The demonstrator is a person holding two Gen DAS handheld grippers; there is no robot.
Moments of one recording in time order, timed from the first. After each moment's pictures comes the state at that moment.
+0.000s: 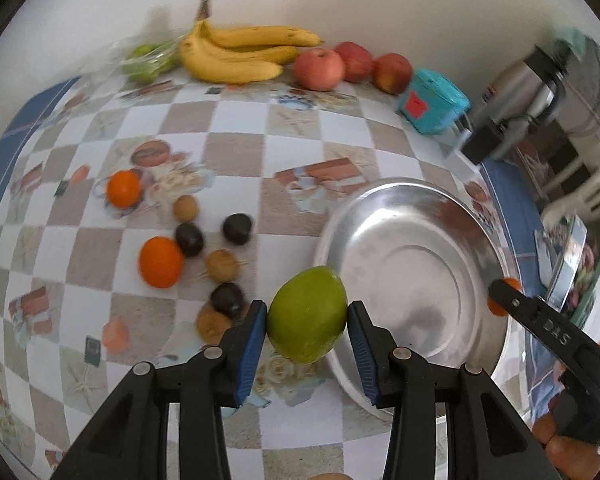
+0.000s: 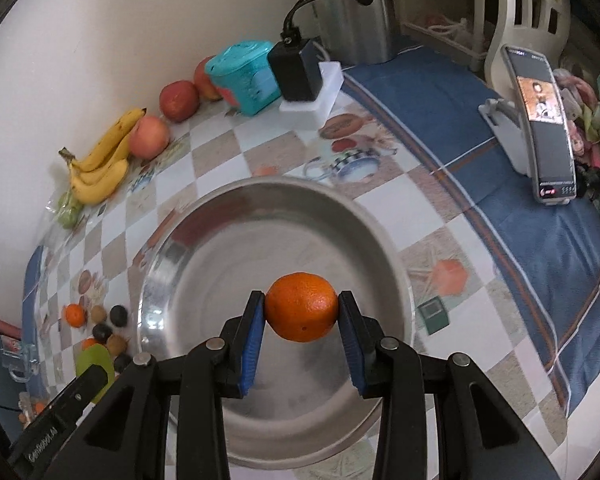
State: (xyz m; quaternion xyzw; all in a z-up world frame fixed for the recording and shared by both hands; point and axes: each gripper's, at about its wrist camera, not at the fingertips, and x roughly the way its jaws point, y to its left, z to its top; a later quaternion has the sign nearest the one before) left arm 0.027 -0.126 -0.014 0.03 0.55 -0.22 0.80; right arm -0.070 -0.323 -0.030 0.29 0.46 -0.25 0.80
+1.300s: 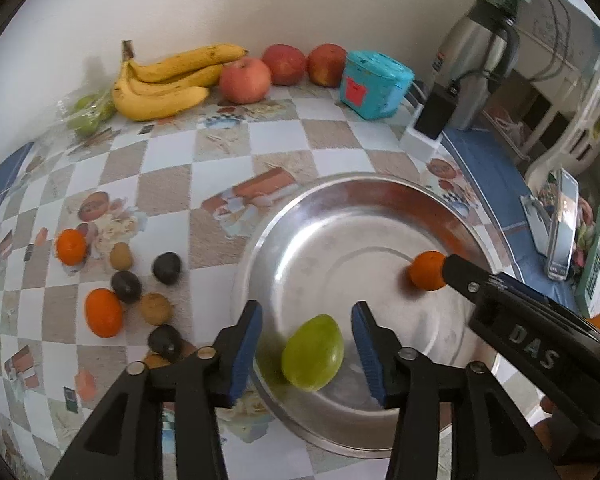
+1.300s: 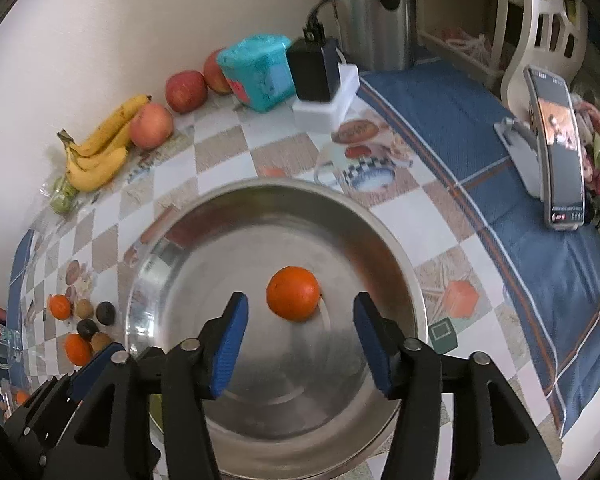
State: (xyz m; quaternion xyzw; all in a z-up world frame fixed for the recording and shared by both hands) left arm 0.019 -0.179 -0.018 0.09 0.52 -0.26 0.81; right arm -0.056 -0.317 -0.032 0.26 0.46 -0.24 0.82
